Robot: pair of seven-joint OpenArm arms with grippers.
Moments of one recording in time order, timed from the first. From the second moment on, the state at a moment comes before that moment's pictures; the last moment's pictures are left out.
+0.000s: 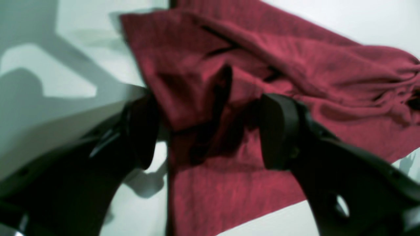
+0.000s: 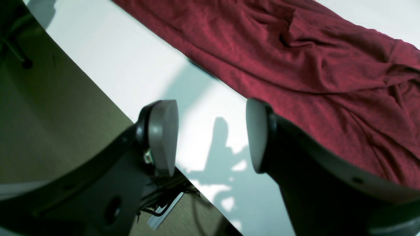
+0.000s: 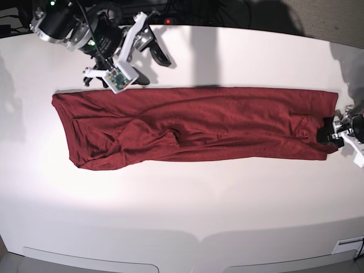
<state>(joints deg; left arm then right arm) -24.1 -34.9 1.0 32.5 -52.3 -39.0 51.9 -30.4 14.0 3.1 134.6 30.3 36.5 -60.5</state>
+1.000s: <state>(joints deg) -22.8 -35.4 1.4 32.4 -68.4 -38.6 61.8 -30.4 14.0 3.1 134.6 30.3 36.5 -60.5</state>
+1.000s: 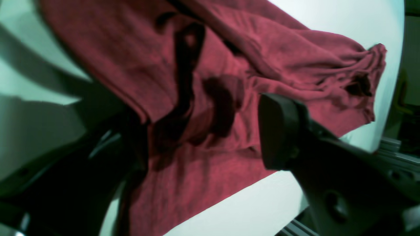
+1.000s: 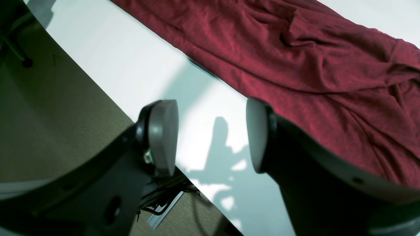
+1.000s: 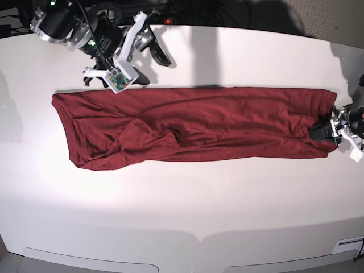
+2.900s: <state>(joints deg) -20.0 -11.0 -9.9 49.7 -73.7 -38.0 76.2 -26.6 6.2 3.2 134.6 22.3 36.5 -55.5</state>
